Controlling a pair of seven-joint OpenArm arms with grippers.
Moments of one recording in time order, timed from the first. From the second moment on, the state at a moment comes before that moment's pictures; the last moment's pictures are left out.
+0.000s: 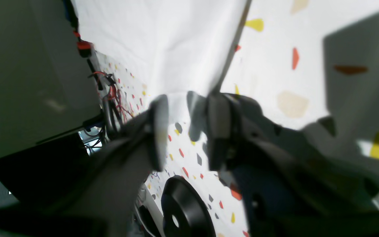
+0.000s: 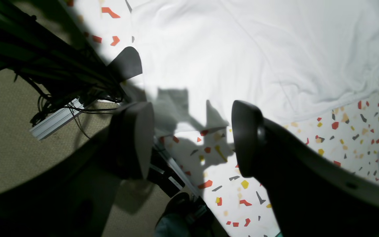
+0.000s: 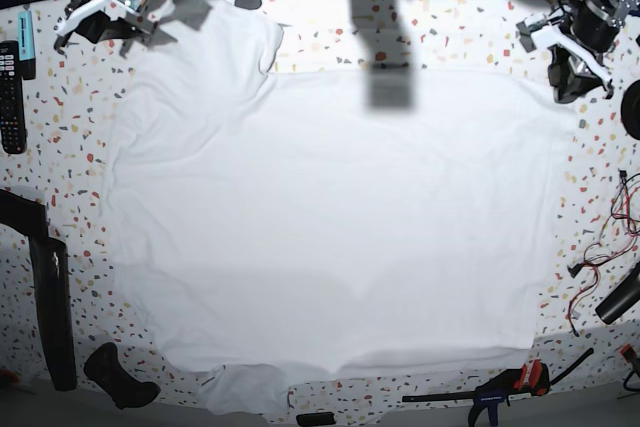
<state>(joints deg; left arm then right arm) 28.9 -42.1 15.7 85.2 44.4 4.4 0.3 -61.4 38.1 21.4 136.5 7.0 35.6 -25.9</state>
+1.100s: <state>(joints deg) 29.1 -43.6 16.3 93.5 37.5 4.0 4.0 -53.8 38.1 -4.1 134.3 -23.7 27.1 -32.7</state>
